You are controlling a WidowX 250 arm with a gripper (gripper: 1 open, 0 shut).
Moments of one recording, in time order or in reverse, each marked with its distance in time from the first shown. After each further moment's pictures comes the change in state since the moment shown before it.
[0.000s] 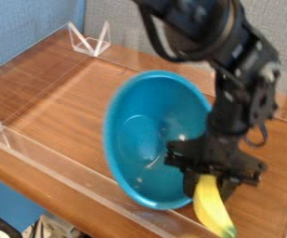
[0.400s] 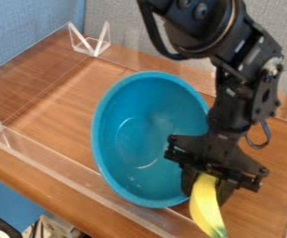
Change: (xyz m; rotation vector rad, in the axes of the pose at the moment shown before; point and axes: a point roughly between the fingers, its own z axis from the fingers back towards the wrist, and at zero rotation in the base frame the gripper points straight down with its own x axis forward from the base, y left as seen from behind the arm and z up) arm -0.001 0.005 0.015 -0.024 0.029 -0.170
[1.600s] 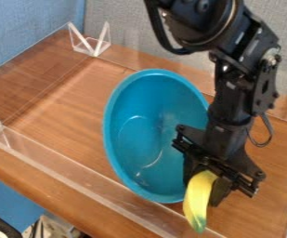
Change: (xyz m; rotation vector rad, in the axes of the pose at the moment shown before) arm 0.002 -0.002 -0.003 -0.029 0.052 -0.345
